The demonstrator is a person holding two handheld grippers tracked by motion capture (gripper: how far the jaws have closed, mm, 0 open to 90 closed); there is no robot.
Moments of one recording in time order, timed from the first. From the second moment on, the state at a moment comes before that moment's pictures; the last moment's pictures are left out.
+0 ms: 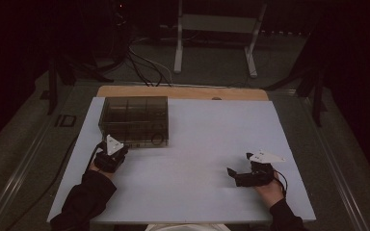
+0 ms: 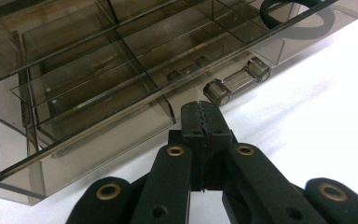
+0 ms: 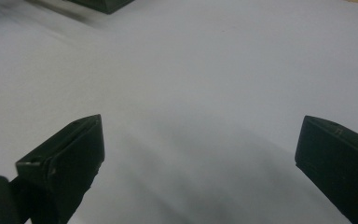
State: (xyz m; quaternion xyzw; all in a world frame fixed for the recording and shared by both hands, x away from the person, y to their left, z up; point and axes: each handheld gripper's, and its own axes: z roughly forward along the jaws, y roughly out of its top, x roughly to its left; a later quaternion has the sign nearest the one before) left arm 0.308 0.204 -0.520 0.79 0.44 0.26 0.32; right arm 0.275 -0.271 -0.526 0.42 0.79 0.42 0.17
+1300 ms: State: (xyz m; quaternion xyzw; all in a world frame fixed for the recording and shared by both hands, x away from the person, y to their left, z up) left arm 0.324 0.202 -0.518 0.79 0.45 0.27 0.32; right arm 0.275 -0.271 -0.526 0.42 0.79 0.42 0.17
